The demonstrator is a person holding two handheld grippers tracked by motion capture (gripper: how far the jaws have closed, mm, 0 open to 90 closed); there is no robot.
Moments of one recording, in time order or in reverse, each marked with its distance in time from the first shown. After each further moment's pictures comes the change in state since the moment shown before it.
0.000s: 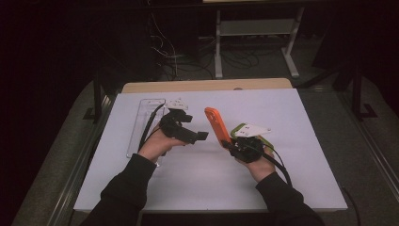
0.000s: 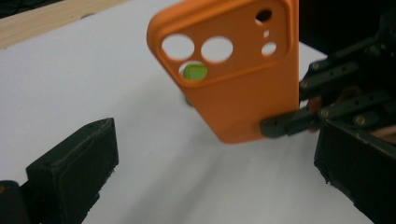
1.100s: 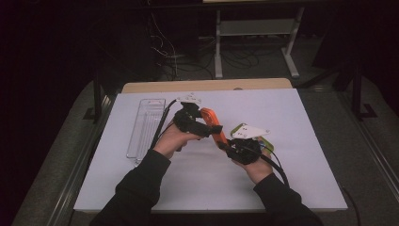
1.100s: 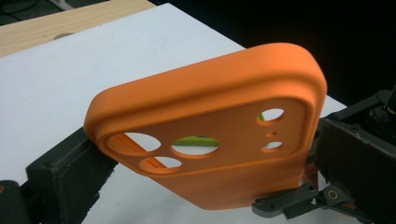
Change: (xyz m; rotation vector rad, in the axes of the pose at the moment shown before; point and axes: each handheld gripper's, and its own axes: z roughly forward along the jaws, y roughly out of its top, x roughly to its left) left arm -0.007 0.018 0.031 -0.049 -0.053 -0.031; right arm 0.010 0.003 -0.001 -0.032 0.042 -0.016
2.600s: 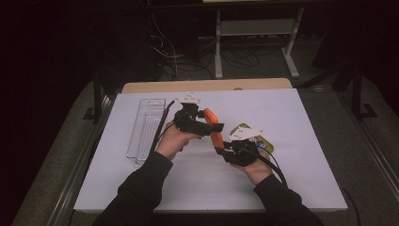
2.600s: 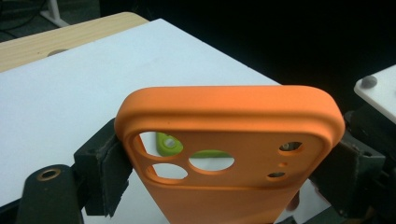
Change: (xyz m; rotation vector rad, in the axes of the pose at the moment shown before) left arm -0.003 0.001 -0.003 -0.043 -0.018 0.023; right arm 0.001 -0.005 0.008 0.090 0.023 -0.003
